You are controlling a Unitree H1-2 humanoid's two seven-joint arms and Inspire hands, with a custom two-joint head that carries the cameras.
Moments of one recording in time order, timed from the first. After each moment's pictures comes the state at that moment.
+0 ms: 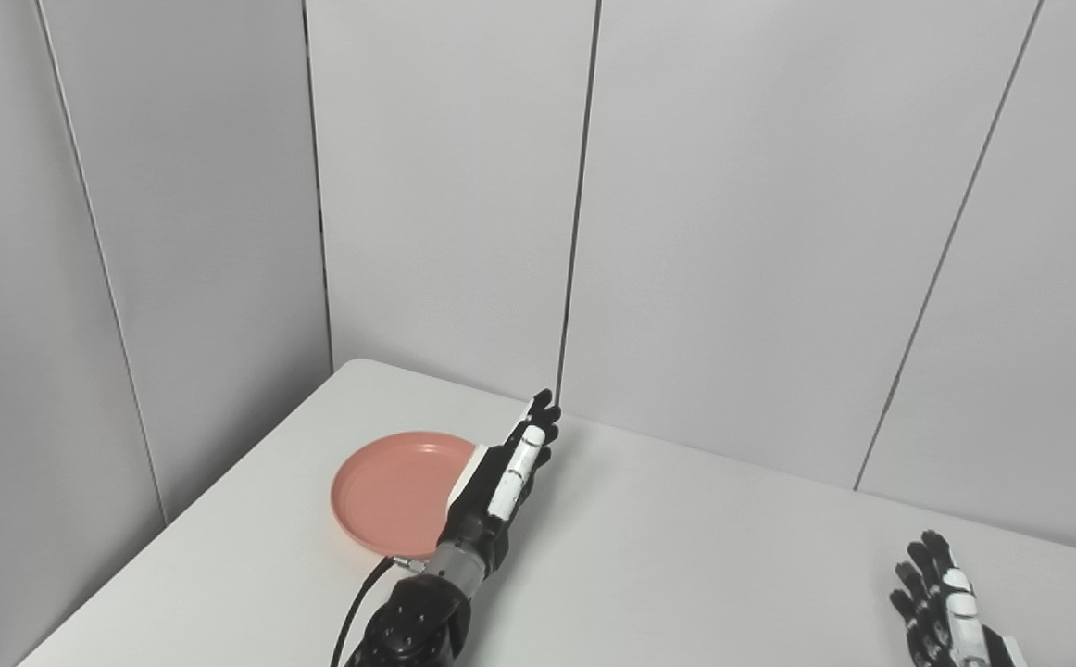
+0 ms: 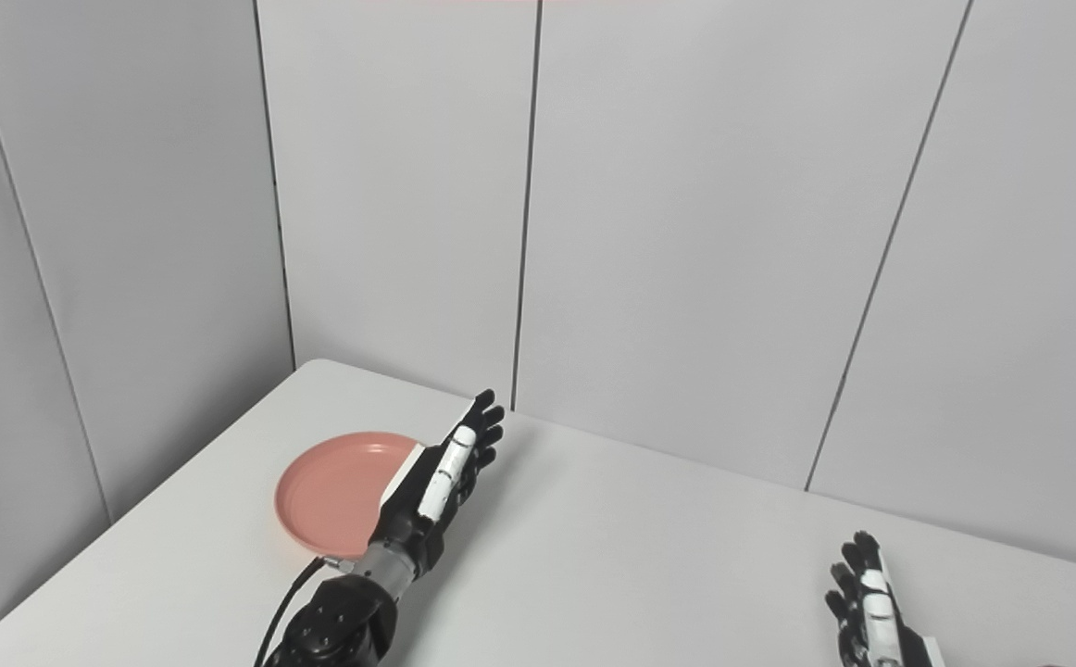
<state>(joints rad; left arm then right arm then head) -0.35 0.08 0.09 0.19 -0.09 0.02 -0.06 -0.24 -0.09 -0.04 0.07 0.19 0.06 0.13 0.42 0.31</state>
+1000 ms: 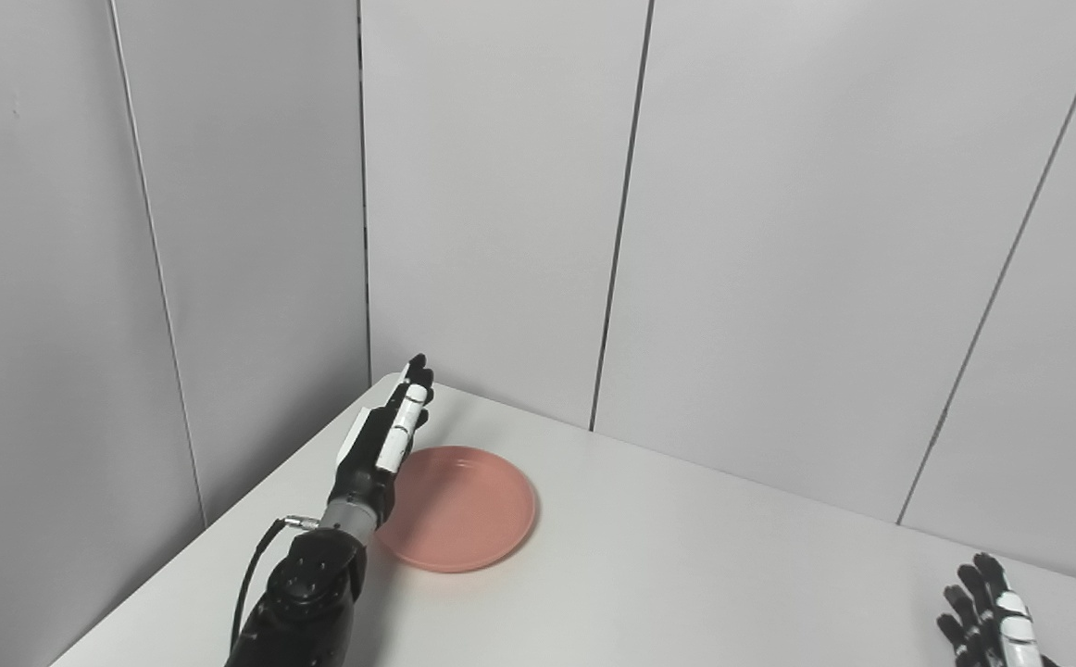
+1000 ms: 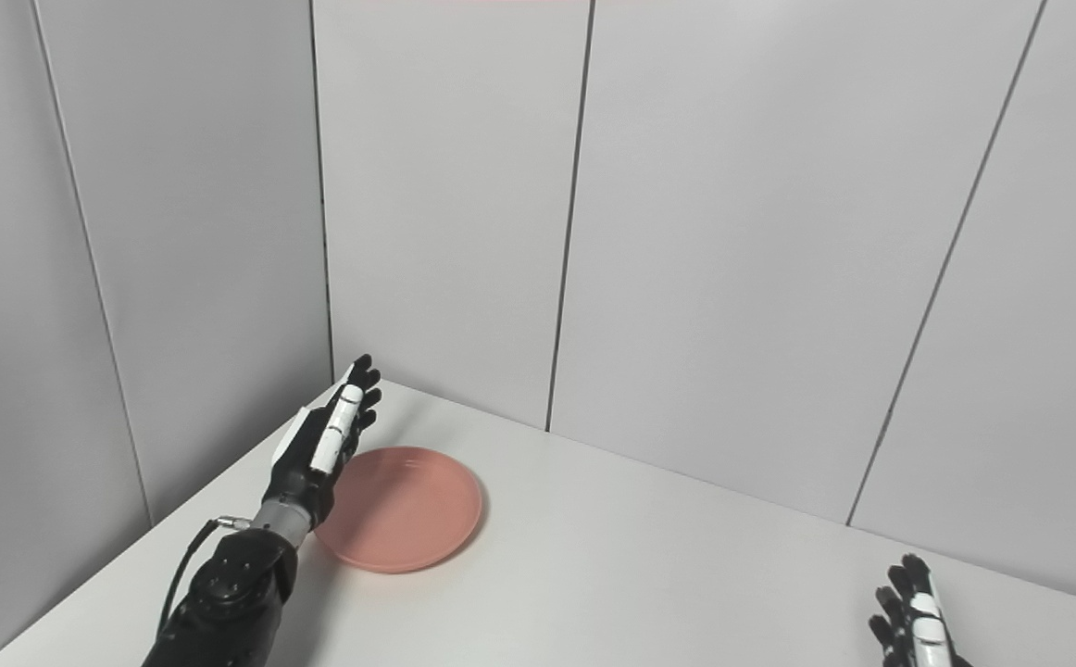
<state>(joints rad) -0.37 0.28 0.25 0.27 -0.14 0.00 -0.02 -0.24 -0.09 -0.04 -0.01 0.20 0.14 0.12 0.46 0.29</state>
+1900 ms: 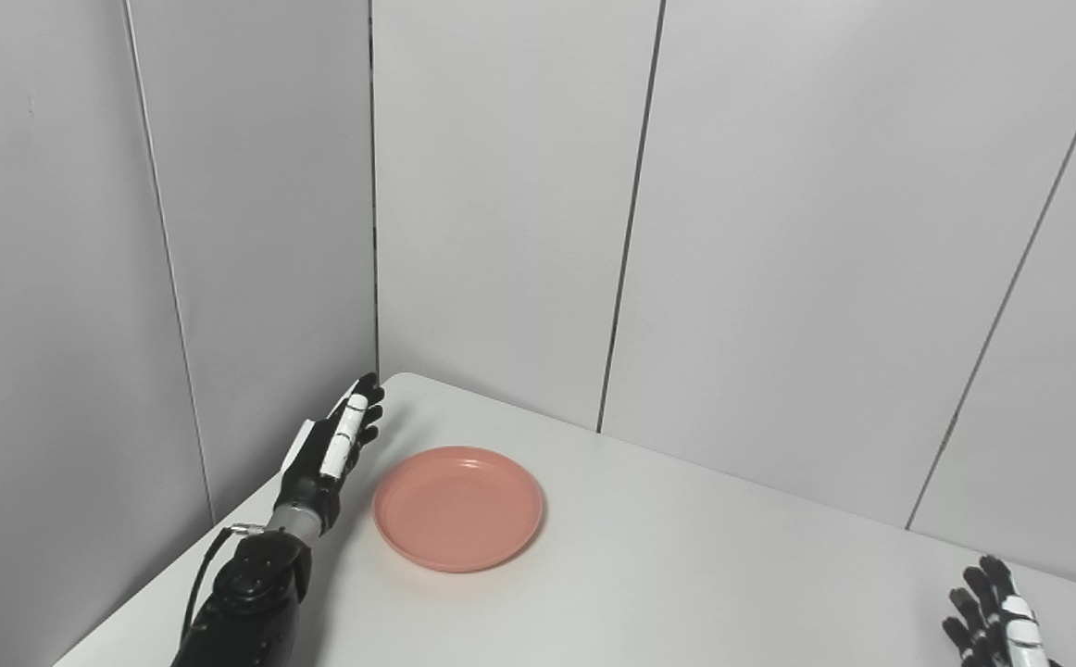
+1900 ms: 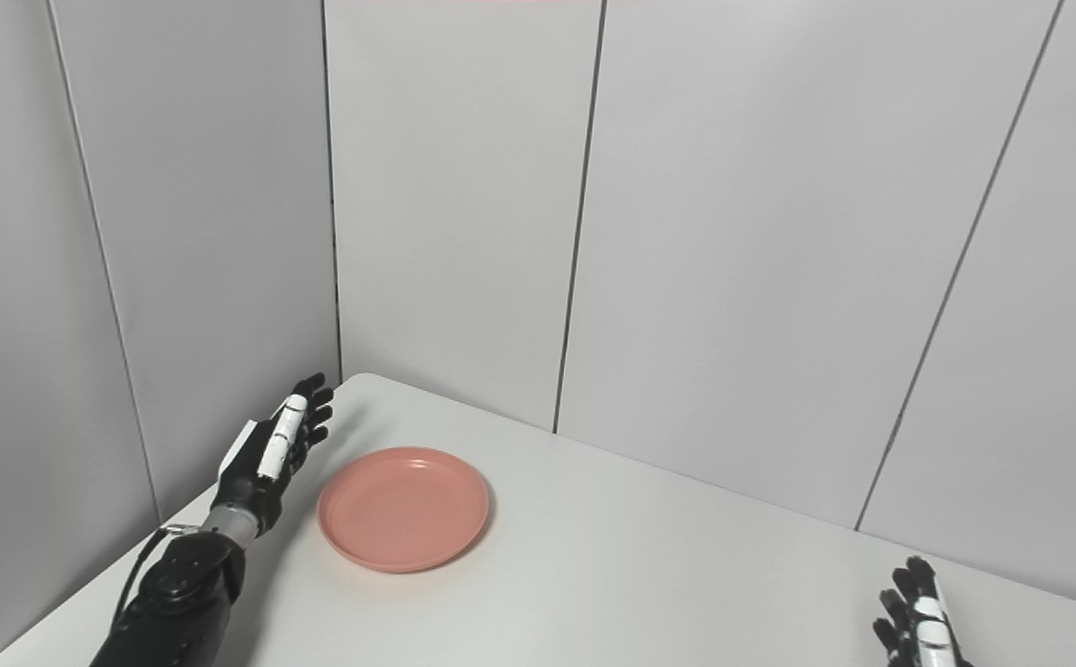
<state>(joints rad) -0.38 0.38 0.31 0.51 -0.19 -0.10 -0.09 -0.23 -0.08 -0.03 -0.08 0.19 0.18 0.11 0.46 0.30</state>
